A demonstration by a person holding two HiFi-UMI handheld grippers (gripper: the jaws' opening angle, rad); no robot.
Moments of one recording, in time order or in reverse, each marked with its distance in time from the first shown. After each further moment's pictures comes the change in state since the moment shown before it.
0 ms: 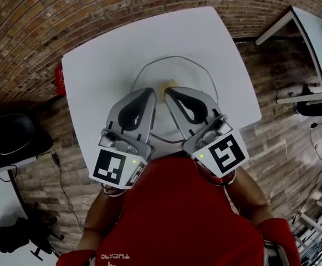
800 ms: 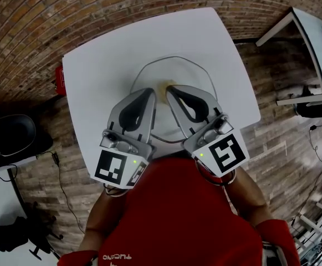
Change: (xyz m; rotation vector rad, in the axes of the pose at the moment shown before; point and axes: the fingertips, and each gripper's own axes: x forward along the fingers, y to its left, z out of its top) left arm -0.001 -0.001 0.000 -0.016 -0.023 0.024; right arm -0.002 -0.004 0.004 -0.025 -0.004 -0.011
